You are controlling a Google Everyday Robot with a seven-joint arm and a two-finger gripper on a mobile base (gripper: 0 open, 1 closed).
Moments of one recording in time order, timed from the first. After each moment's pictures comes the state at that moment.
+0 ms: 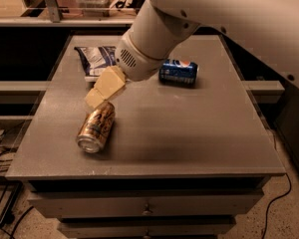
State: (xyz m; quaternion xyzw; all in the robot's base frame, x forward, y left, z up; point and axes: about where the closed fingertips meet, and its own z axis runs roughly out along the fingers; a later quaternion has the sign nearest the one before) arm 0.507 0.075 0.916 -0.43 0.86 0.19 0.18
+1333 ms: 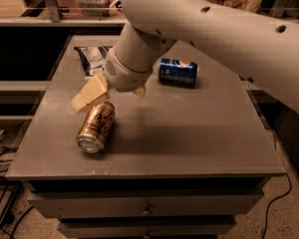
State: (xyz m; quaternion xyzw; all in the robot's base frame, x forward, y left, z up) arm 0.512 0.103 0.872 -0.32 0.91 0.21 0.12
